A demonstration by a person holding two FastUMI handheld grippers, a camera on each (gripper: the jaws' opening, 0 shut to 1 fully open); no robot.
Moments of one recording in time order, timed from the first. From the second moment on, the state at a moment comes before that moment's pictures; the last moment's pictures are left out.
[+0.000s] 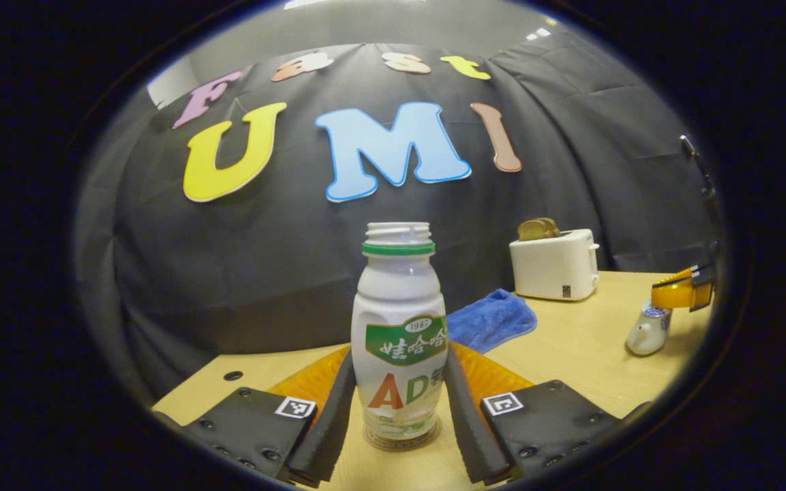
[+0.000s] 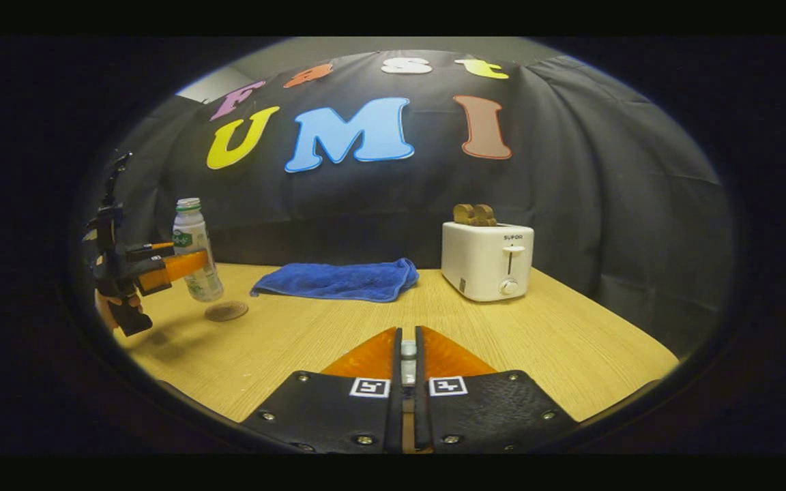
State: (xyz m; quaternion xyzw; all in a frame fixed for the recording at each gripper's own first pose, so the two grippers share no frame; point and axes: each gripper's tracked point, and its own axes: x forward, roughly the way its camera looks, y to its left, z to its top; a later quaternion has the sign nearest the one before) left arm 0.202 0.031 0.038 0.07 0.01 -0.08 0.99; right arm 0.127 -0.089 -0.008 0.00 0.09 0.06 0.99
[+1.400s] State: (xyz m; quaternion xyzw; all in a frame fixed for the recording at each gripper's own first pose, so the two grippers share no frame) left arm 0.235 0.047 -0.010 -0.01 0.08 -0.08 0.99; right arm 0.112 -0.085 0.030 -0.02 0.00 0.06 1.00
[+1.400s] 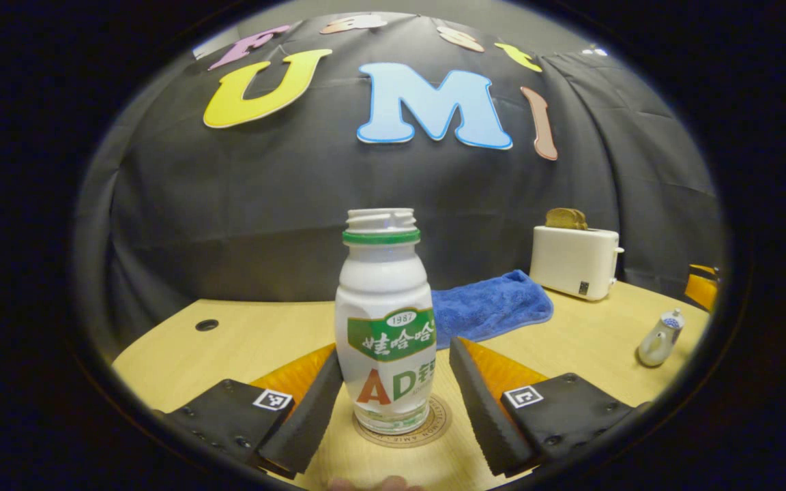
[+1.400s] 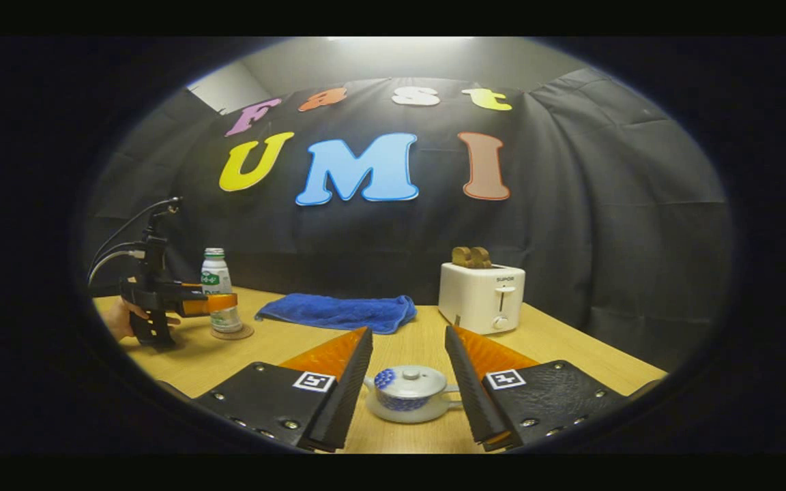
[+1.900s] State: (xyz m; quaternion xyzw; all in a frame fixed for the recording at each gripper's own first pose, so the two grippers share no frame) left arm 0.206 0.054 0.001 -0.01 0.07 -0.07 1.00; right arm 0.098 -0.045 0.042 -0.04 -0.02 0.11 0.99
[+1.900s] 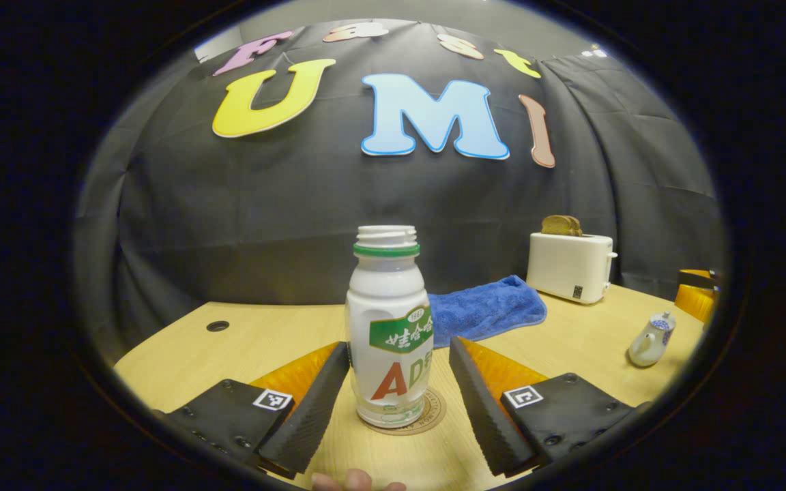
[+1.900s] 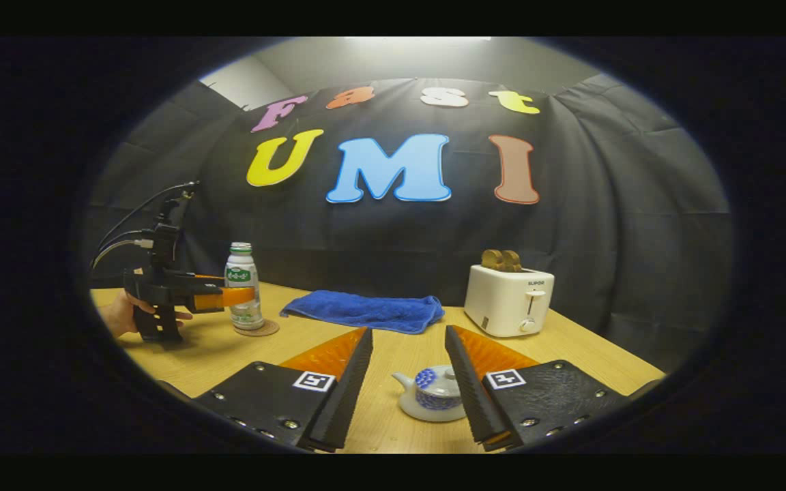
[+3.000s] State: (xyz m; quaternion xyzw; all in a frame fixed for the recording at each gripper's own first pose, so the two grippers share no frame) left arm 0.030 0.013 0.018 -0.02 0.04 -0.06 1.00; right arm 0.025 0.032 0.048 0.00 -0.02 0.12 0.99
